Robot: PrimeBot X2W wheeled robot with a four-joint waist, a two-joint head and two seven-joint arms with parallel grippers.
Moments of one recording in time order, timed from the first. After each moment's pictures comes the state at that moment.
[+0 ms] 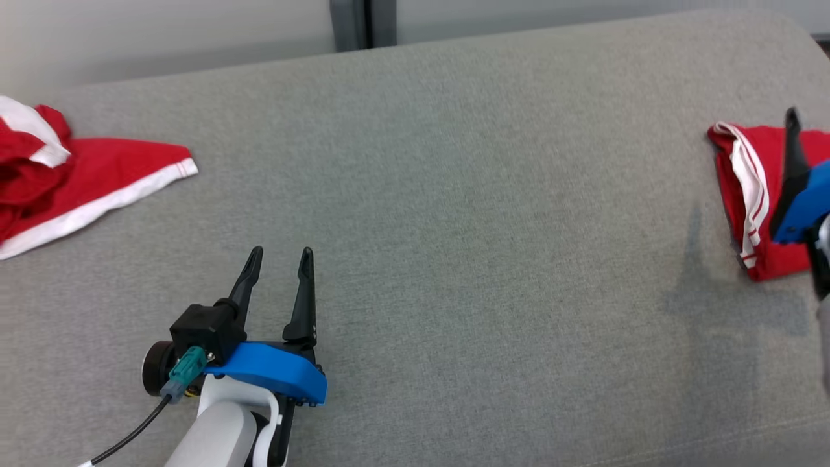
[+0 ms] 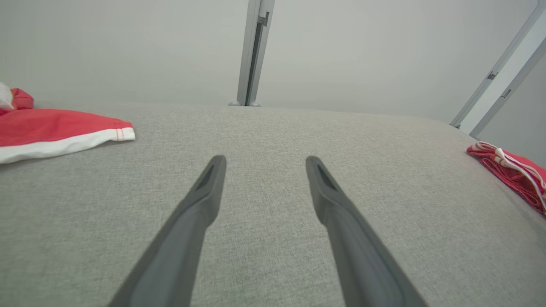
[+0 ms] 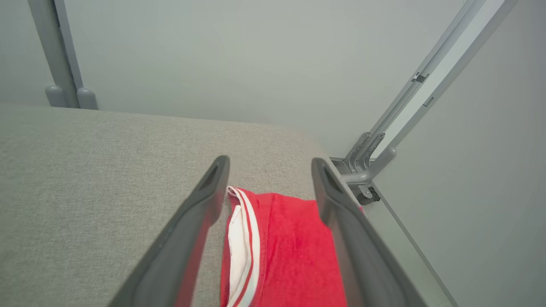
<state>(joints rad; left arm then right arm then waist) -0.27 0.21 -0.43 0.29 -0.49 0.10 -0.23 -0.83 -0.31 -0.26 0.90 -0.19 0.13 -0.14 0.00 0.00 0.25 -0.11</state>
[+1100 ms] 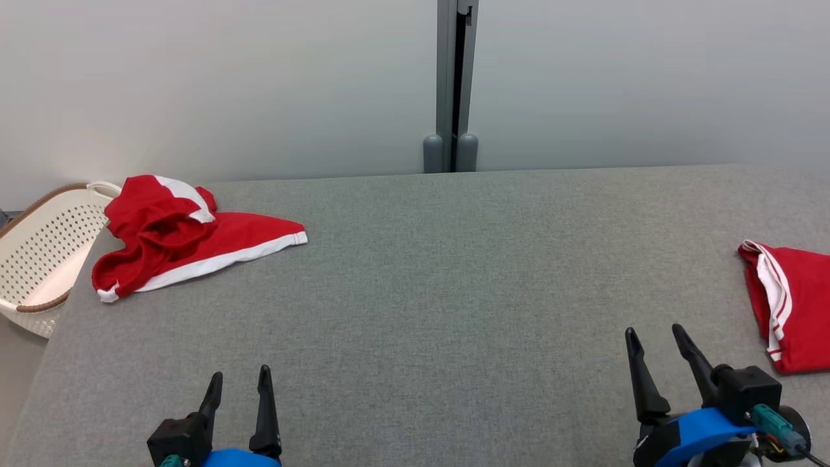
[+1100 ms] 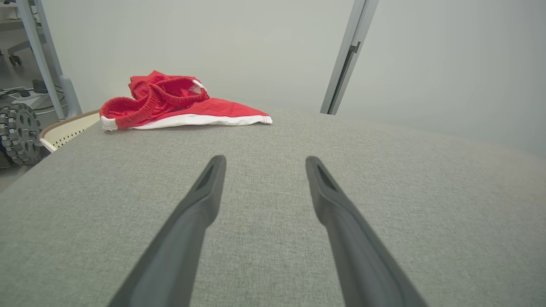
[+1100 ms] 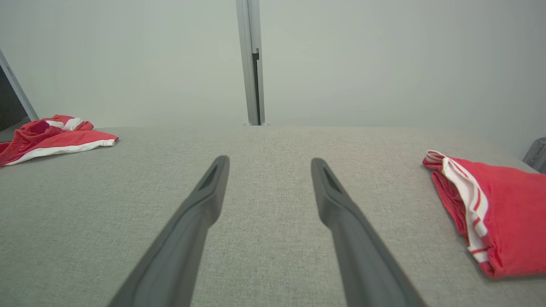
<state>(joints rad) 0.00 0.19 -0.30 0.34 -0.46 0.13 -0.26 -0.07 -0.05 -0.05 0.31 0.08 0.13 -0.20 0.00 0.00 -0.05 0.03</state>
